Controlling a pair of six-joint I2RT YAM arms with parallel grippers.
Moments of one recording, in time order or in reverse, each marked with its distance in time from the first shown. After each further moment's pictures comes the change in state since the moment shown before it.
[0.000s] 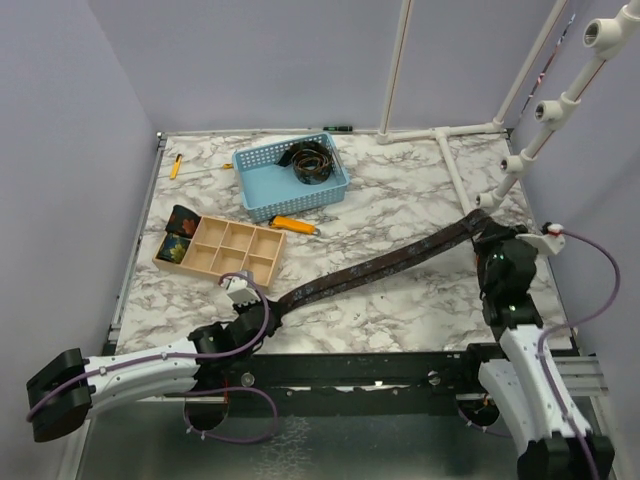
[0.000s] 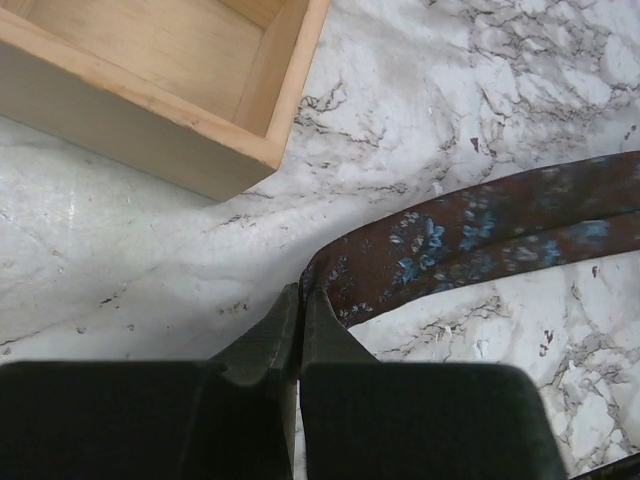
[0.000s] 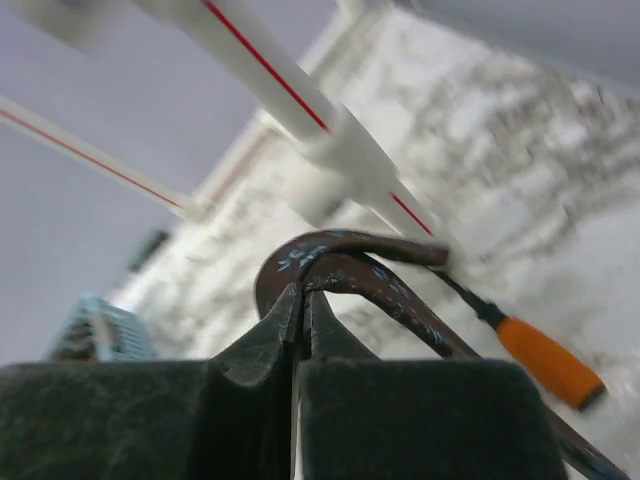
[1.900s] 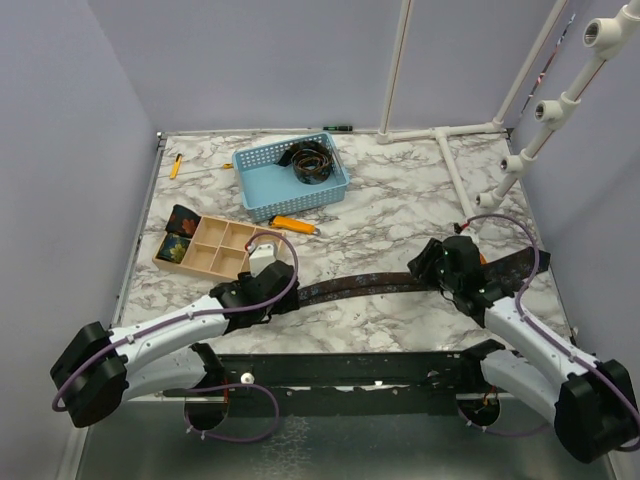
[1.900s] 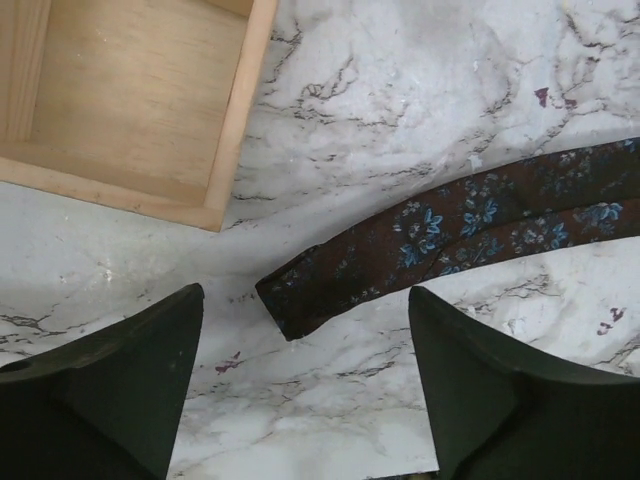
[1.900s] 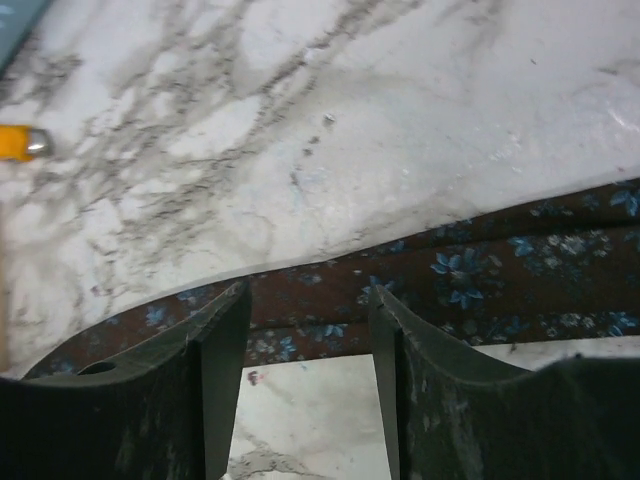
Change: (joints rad) left arm 0.206 0.375 0.439 -0.400 0.283 0.187; right arm 0.364 0.217 0.000 -0.260 -0.282 -0.023
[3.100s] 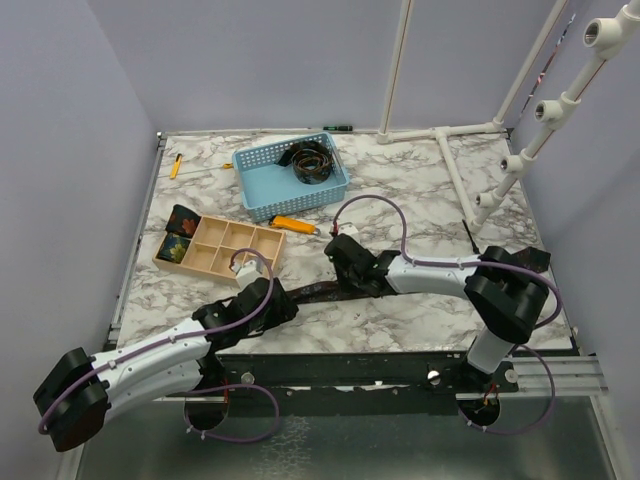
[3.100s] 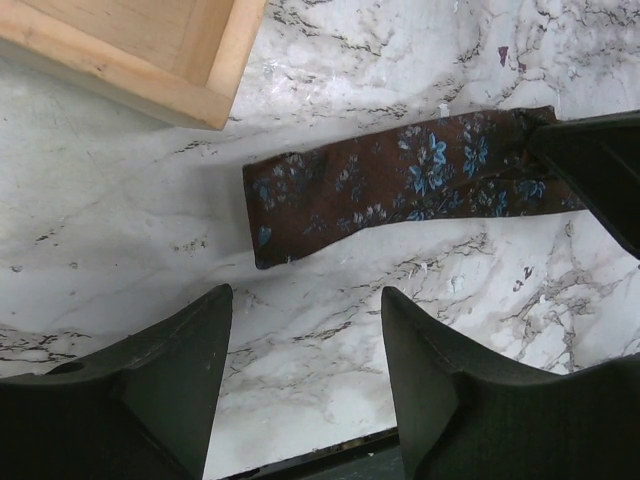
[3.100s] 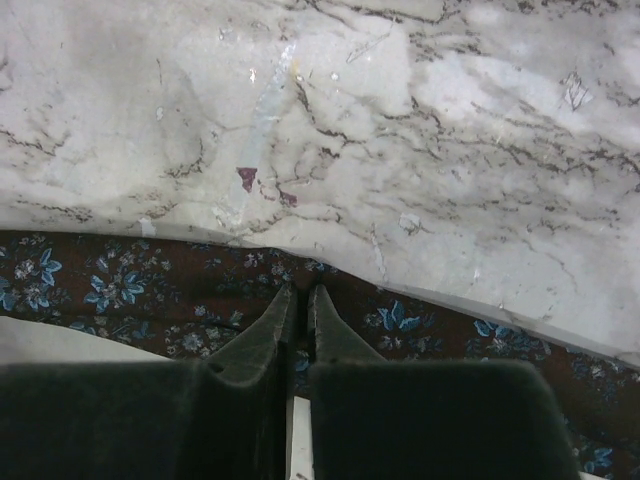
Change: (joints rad) left arm 0.002 -0.203 -0.210 0.142 0.150 -0.224; right arm 0.578 0.740 0.535 -0.055 0.132 -0.195
